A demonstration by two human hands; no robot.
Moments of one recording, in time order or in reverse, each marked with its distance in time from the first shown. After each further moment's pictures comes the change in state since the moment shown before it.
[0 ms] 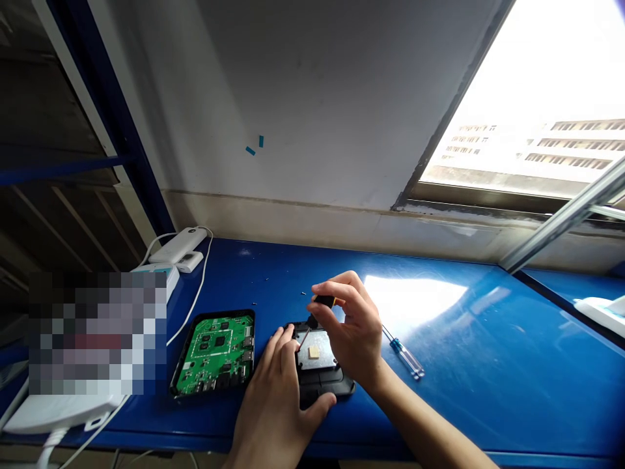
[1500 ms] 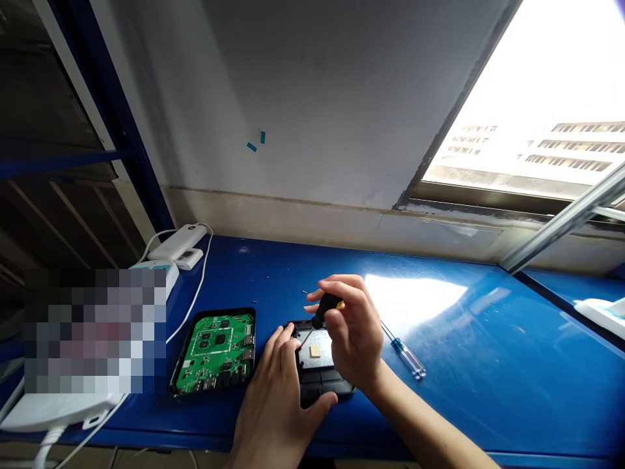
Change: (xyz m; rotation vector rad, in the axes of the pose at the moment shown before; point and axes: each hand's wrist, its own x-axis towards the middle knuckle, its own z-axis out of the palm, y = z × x) left_hand 0.001 -0.005 0.002 -0.088 -0.007 0.011; right_hand -0.014 0.005 0.002 0.145 -0.027 -0.012
